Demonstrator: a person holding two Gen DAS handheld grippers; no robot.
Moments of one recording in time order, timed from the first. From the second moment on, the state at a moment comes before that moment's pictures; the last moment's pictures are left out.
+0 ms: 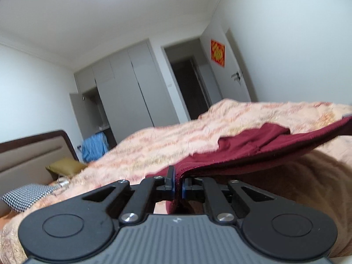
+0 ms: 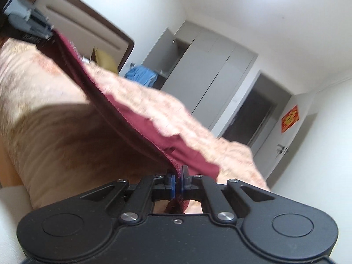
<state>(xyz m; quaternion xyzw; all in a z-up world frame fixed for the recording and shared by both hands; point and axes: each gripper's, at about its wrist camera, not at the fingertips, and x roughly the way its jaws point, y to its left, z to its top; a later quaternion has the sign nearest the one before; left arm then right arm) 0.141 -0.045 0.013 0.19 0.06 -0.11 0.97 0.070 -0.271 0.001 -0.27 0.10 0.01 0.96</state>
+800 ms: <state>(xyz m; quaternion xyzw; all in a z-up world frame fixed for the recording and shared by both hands) 0.035 -0.029 0.092 0.18 0.14 -0.18 0.96 -0.014 -0.294 0.121 -0.21 0.11 0.10 0.97</state>
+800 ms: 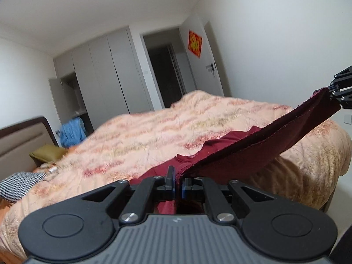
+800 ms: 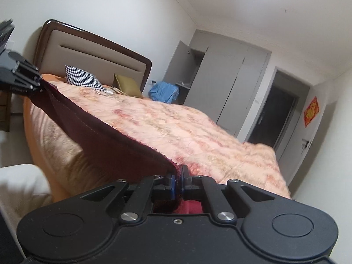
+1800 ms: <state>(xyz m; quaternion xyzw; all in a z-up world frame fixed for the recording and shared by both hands) 0.444 -0.047 -0.001 0.14 0.43 -0.21 0.87 0.368 -0.337 0.011 -0.19 0.27 0.10 0.94</state>
